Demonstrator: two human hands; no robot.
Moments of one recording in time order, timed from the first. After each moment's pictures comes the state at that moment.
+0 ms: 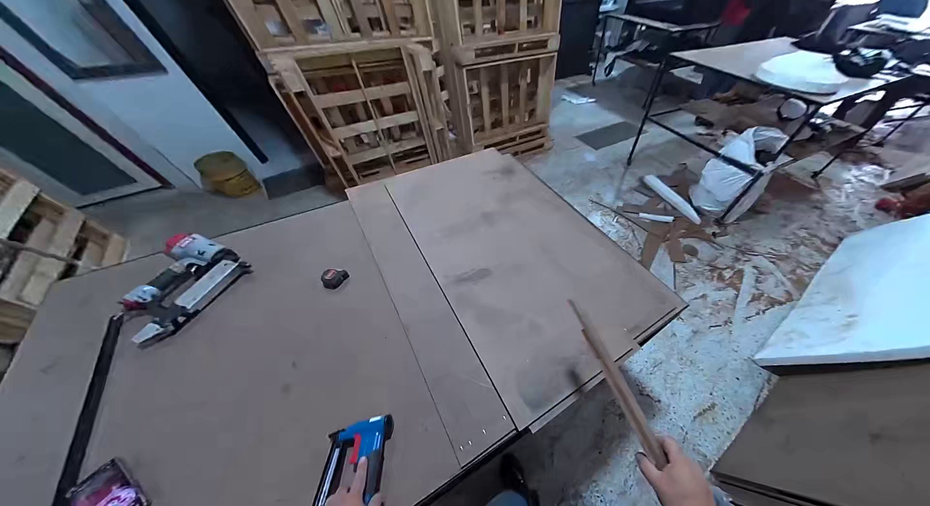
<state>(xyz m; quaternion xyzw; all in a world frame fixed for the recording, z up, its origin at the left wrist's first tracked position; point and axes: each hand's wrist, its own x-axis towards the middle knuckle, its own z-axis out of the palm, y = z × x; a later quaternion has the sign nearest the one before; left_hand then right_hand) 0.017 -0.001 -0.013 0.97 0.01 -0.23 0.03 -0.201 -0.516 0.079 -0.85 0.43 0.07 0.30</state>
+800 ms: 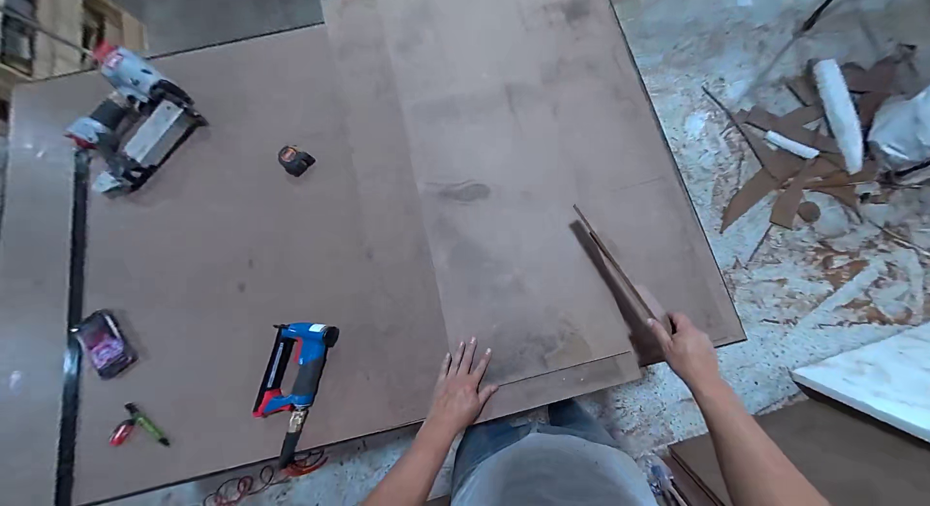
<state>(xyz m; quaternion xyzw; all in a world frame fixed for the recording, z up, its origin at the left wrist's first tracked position) 0.074 -0.356 -0.058 0.95 -0.18 -0.24 0.03 0.089 -0.818 0.008 -0.93 0.24 0.17 0.21</state>
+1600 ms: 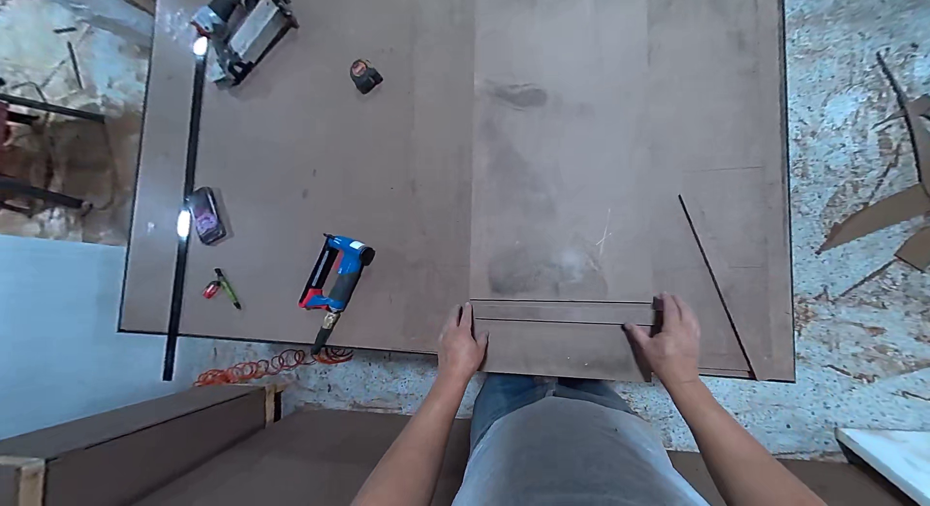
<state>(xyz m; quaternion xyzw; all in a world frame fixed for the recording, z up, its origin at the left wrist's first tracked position) 0.057 -0.390 -0.043 0.95 0.21 -0.21 0.11 0.105 -0.794 -0.059 -0.97 0.04 0.09 0.23</state>
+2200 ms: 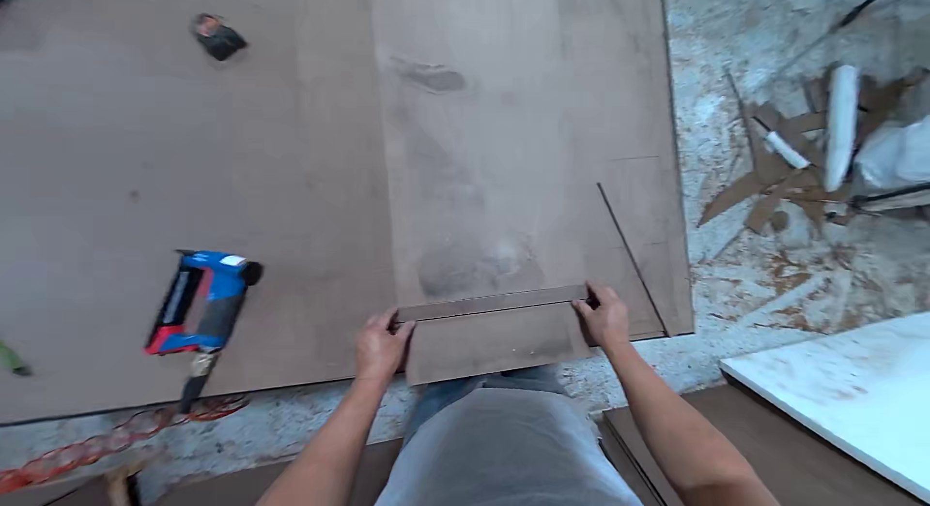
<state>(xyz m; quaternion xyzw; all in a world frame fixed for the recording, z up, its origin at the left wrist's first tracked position) 0.084 -0.359 -0.049 0.93 0.20 -0.17 0.27 0.112 -0.803 -0.073 -0.94 0.13 0.11 0.30</state>
